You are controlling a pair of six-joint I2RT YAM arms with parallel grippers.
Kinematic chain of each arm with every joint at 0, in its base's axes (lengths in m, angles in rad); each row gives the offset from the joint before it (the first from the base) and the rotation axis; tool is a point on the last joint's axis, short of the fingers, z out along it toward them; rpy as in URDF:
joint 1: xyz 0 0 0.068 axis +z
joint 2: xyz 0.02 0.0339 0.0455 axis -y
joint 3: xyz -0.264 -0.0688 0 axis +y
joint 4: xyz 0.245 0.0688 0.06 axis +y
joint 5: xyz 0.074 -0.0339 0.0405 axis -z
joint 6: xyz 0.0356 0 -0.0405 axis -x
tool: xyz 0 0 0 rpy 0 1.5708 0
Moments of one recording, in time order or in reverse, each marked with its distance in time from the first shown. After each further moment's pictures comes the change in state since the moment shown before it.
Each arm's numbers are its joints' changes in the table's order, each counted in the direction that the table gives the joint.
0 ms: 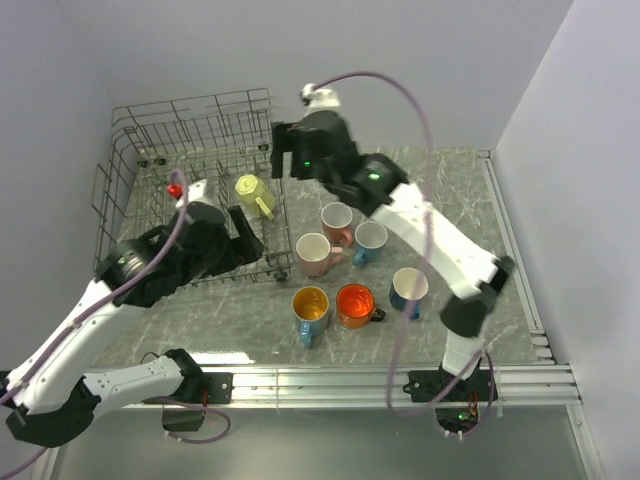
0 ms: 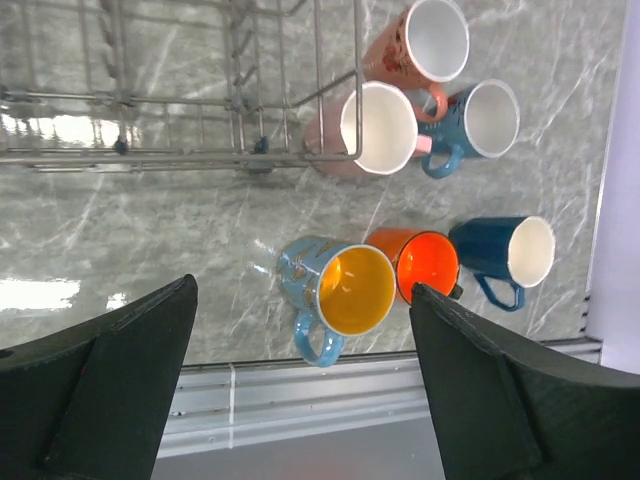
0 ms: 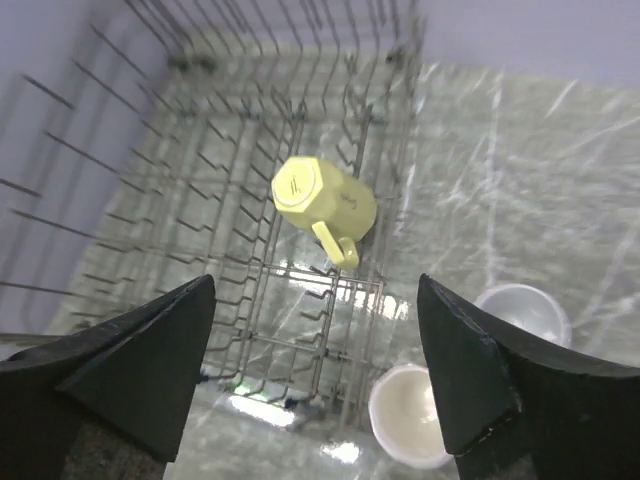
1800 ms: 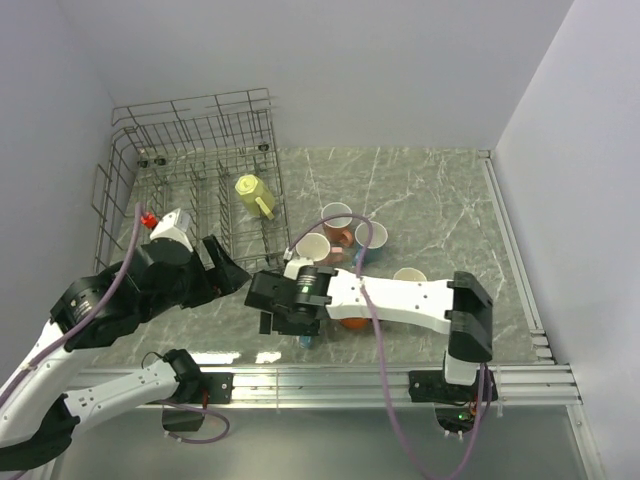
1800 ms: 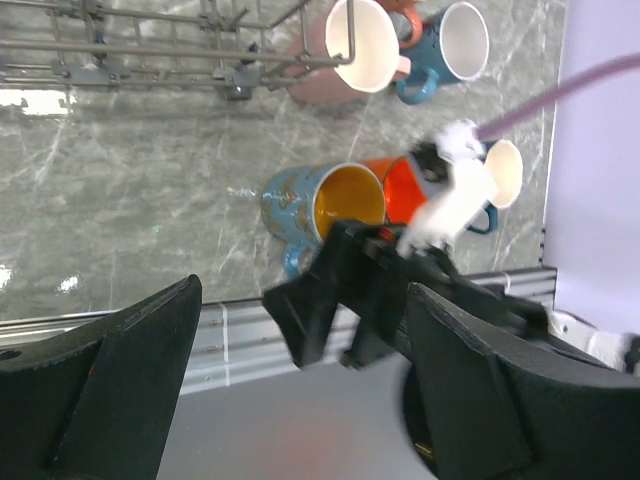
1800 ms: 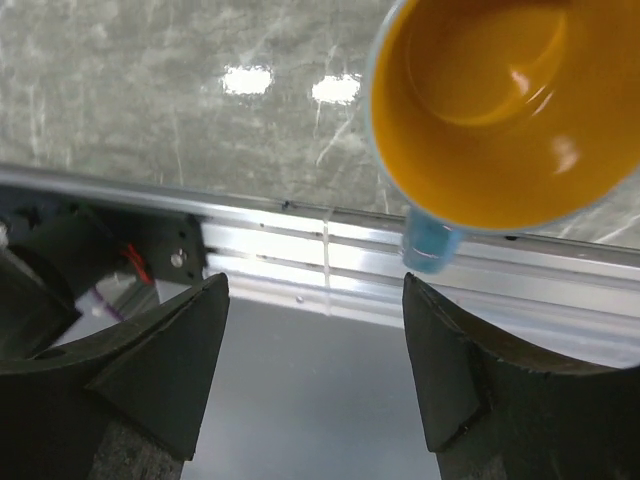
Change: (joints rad) left arm -0.084 0.201 0.093 0.080 0.057 0.090; right arm 0.452 0.121 0.615 0.338 -0.147 -0.885
